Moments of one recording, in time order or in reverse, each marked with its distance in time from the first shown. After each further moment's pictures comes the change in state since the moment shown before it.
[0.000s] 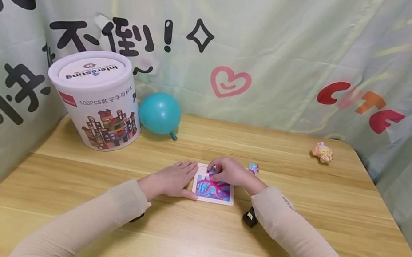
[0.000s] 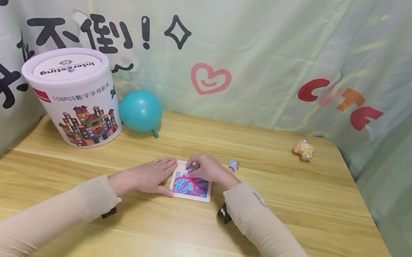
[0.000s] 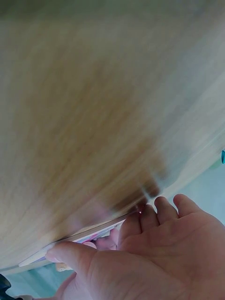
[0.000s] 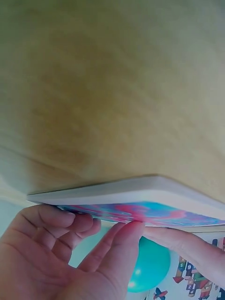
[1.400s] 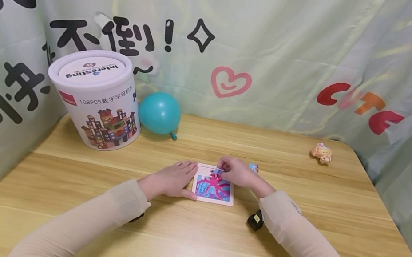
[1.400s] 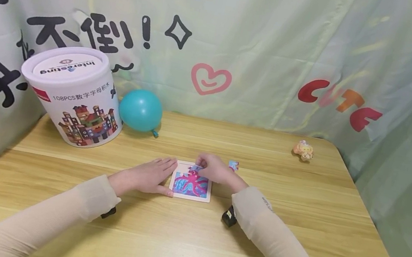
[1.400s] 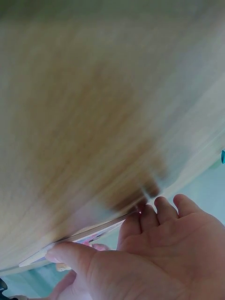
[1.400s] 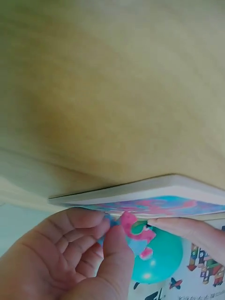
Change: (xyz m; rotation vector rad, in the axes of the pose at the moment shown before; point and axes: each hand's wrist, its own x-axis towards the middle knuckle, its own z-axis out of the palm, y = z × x) left_hand -0.001 0.000 -0.001 0.003 0.008 0.011; right_hand -0.013 0.007 -0.006 0.105 0.099 0.061
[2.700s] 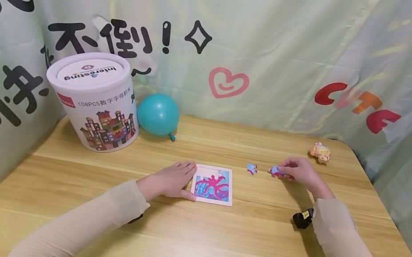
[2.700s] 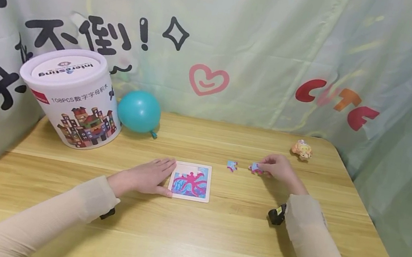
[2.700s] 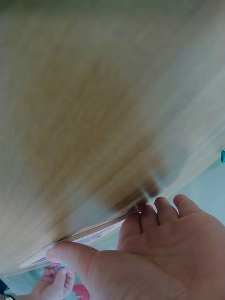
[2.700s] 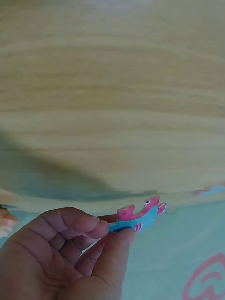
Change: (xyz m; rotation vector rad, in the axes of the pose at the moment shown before) left_hand 0.002 -0.001 0.003 0.040 0.018 0.018; right_hand -0.076 0.110 -0.095 0.256 0.207 0.300
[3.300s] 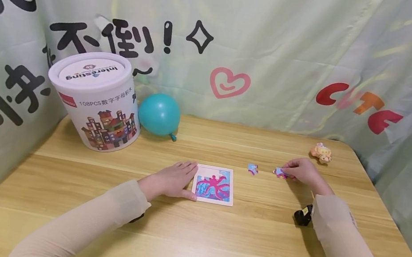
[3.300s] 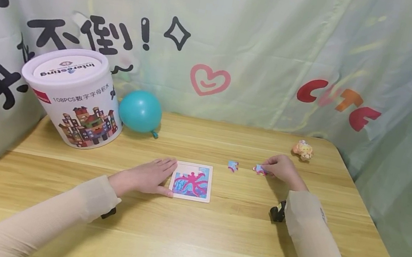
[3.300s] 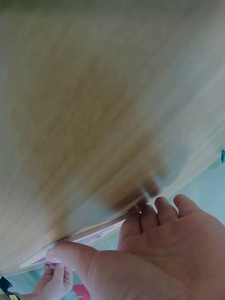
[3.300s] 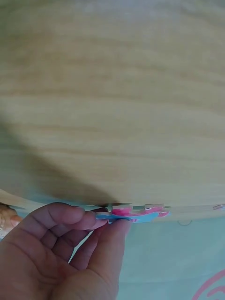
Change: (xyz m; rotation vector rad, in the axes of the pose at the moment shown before) left_hand -0.002 0.000 -0.002 -0.027 -0.015 -0.013; right_hand 0.009 0.006 -0.007 -0.138 -0.015 0.098
